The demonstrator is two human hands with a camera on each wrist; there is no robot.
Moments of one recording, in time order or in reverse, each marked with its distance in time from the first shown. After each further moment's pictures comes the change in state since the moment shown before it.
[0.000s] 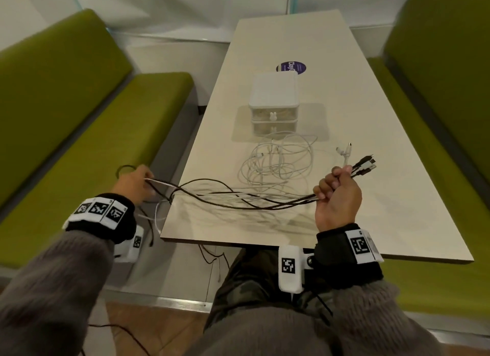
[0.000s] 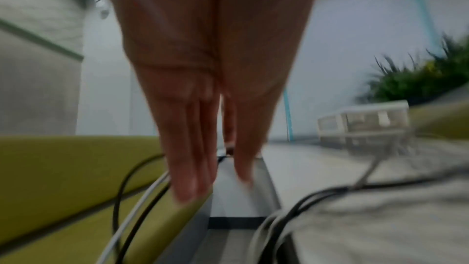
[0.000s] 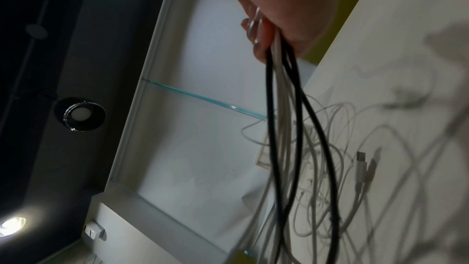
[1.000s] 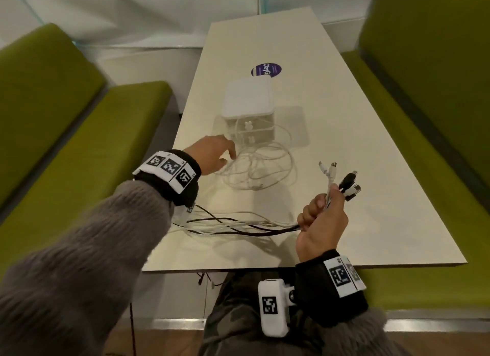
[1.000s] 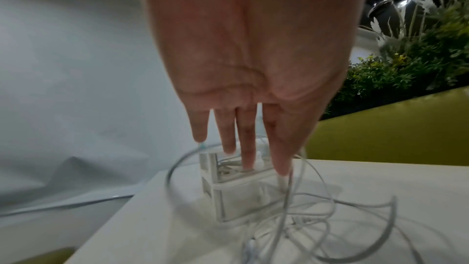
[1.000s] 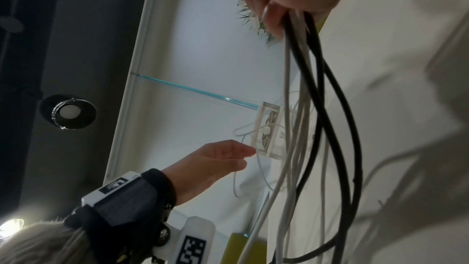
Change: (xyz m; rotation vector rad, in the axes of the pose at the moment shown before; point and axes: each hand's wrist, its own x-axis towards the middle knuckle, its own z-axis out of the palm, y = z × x) left_hand 0.045 0.204 0.009 0.263 -0.156 0.792; right_hand -0.006 0.006 -0.004 0.024 0.200 -0.038
